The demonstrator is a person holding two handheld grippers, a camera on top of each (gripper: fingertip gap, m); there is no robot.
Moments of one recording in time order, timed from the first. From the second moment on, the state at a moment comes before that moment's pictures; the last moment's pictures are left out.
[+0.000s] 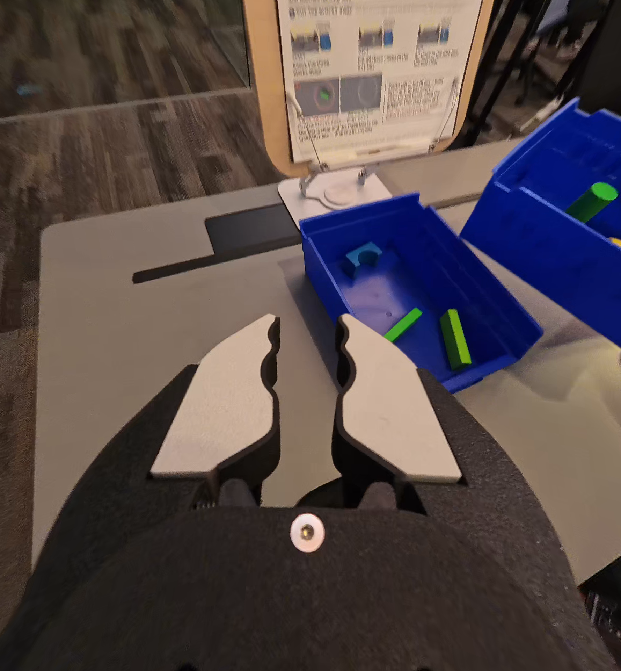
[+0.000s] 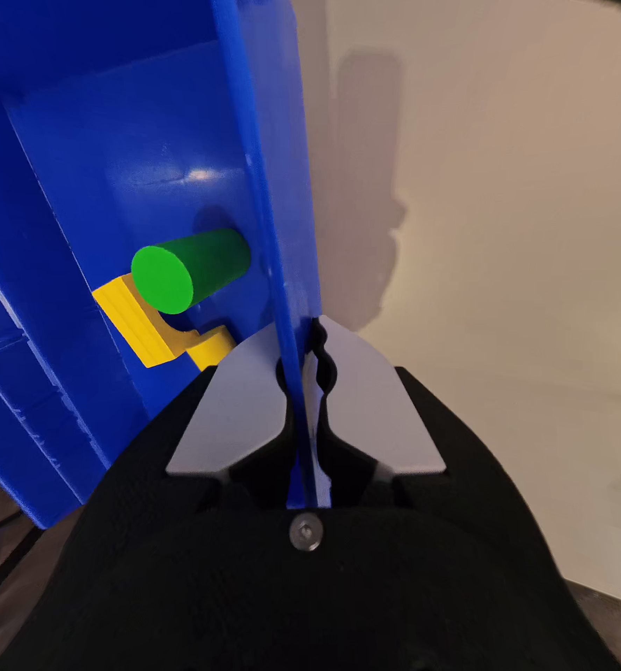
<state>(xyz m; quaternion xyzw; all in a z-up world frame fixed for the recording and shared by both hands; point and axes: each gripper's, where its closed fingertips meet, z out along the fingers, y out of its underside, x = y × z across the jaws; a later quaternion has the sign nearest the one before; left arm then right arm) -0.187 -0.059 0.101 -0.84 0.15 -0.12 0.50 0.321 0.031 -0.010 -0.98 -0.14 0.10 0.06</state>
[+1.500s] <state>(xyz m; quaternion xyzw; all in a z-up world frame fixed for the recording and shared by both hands) -0.293 -0.091 0.099 -0.85 -0.03 -0.05 0.52 0.043 0.089 -0.024 -0.93 -0.25 -0.04 0.28</state>
